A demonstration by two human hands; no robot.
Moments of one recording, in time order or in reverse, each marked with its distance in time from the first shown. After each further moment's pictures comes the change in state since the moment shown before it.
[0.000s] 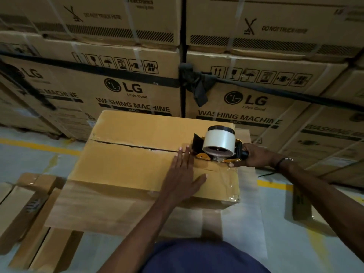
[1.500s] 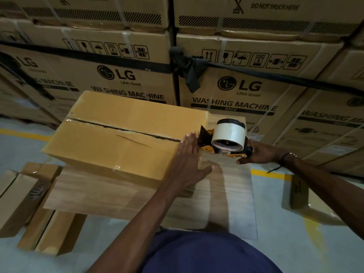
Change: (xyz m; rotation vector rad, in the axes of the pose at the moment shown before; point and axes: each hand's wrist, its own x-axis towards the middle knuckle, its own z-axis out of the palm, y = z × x) left_hand 0.000 0.057 0.006 -0.058 0.023 0.040; right_hand -0.037 0.075 0.005 -0.026 -0.014 0.059
